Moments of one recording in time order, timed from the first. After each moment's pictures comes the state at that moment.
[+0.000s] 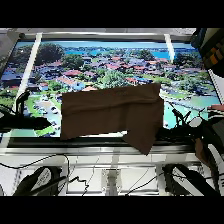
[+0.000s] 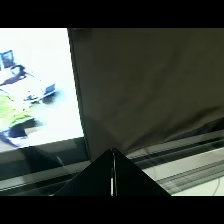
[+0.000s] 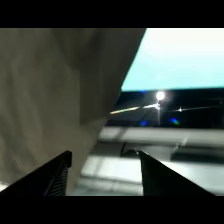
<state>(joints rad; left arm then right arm) 0.46 -0.95 0.71 1.07 -1.32 -0.96 -0.27 -1.02 0.45 -1.16 1.13 1.35</state>
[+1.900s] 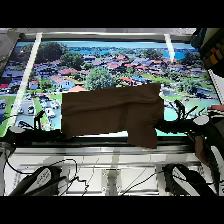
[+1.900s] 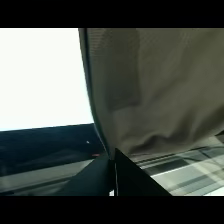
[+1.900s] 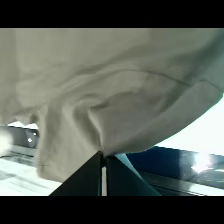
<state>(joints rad) 0.46 -1.04 0.38 0.89 -1.09 -0.90 -0.27 -0.95 0.50 -0.88 1.11 1.19</state>
